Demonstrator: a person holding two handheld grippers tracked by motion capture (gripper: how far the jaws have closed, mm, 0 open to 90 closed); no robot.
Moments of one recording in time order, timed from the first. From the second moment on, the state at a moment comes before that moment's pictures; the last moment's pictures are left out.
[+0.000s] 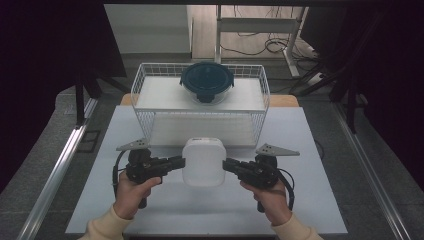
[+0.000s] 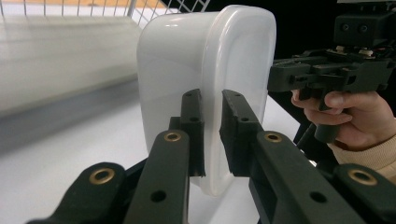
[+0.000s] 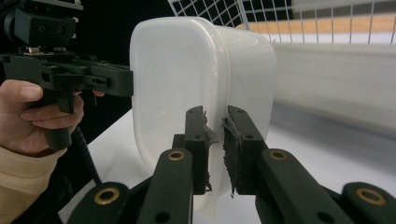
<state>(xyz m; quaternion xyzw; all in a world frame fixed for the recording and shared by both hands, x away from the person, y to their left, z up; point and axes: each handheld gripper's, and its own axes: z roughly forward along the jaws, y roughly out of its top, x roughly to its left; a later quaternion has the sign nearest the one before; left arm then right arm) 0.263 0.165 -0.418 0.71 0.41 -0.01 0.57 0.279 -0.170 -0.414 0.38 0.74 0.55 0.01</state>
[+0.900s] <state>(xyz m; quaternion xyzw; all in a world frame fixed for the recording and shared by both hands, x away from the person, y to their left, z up) 0.294 0.179 -0.363 0.70 0.39 0.02 0.60 0.301 -0.156 -0.348 0.33 0.74 0.58 0.07</state>
